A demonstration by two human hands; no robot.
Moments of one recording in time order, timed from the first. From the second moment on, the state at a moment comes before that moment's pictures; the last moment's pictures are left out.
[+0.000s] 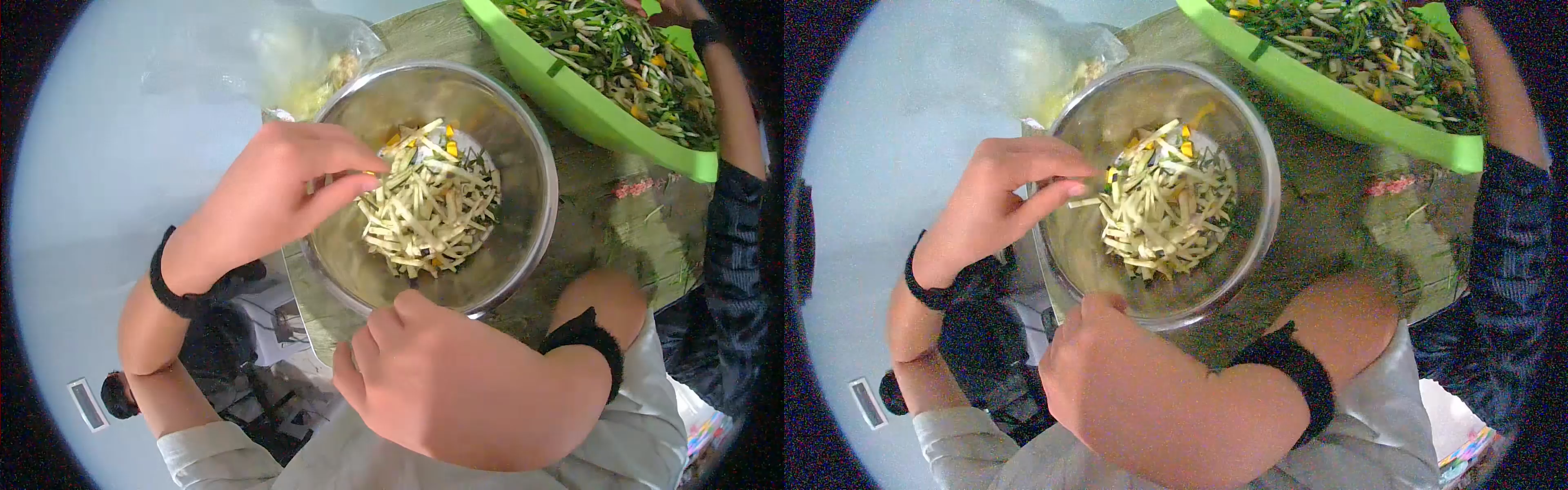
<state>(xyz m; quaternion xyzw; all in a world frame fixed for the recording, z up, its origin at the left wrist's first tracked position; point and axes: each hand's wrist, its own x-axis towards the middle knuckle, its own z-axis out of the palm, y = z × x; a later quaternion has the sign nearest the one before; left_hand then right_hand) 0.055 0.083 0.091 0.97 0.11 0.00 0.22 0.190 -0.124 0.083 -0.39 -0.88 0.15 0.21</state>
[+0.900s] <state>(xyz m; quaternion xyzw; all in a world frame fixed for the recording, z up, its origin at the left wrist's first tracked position) 0.415 0.072 0.029 0.93 -0.31 -0.05 -0.18 0.208 -0.116 0.082 -0.40 -0.87 0.16 0.23</state>
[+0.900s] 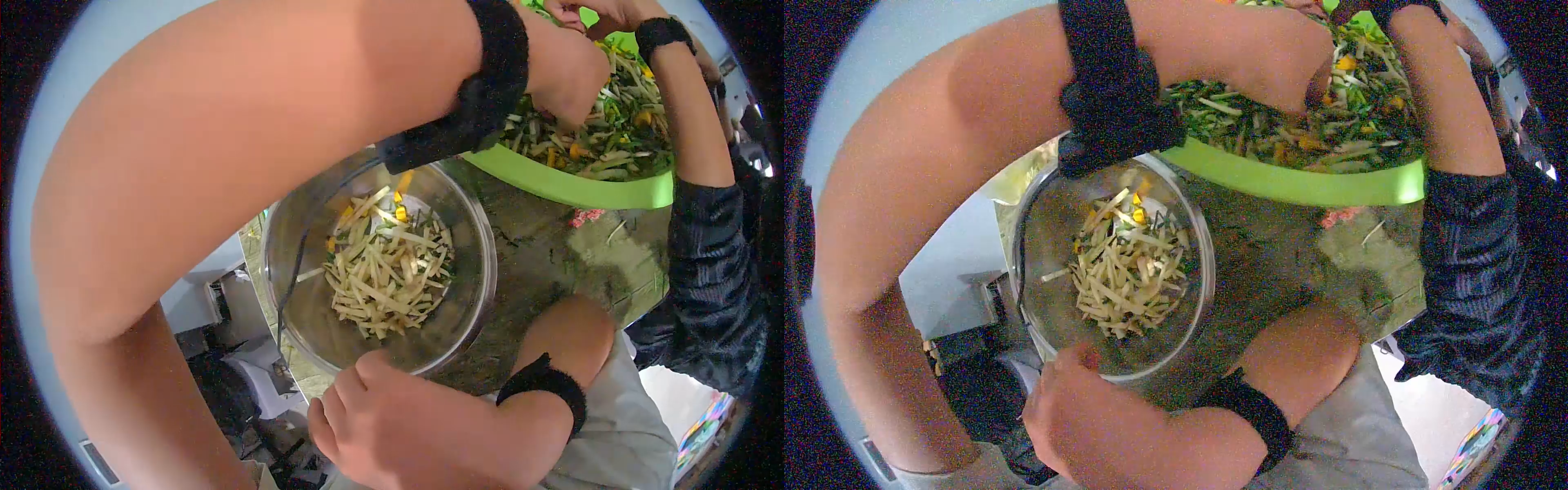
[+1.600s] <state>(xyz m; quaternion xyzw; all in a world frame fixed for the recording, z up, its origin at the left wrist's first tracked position) 0.375 0.068 0.092 0.96 -0.20 -0.14 0.13 0.204 -0.116 0.084 -0.39 -0.88 0.16 0.23</state>
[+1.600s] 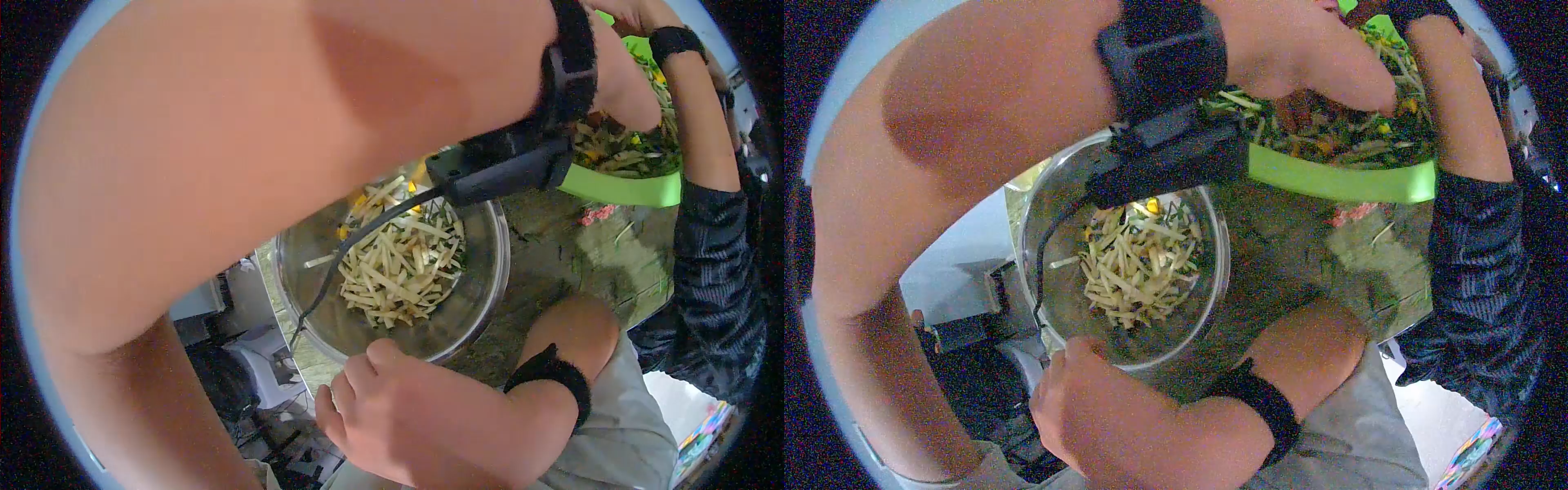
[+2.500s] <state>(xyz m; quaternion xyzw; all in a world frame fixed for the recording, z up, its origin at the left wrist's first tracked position) 0.322 0.097 0.131 0.86 0.14 -0.23 0.44 0.202 -0.118 0.085 -0.38 -0.88 0.16 0.23</state>
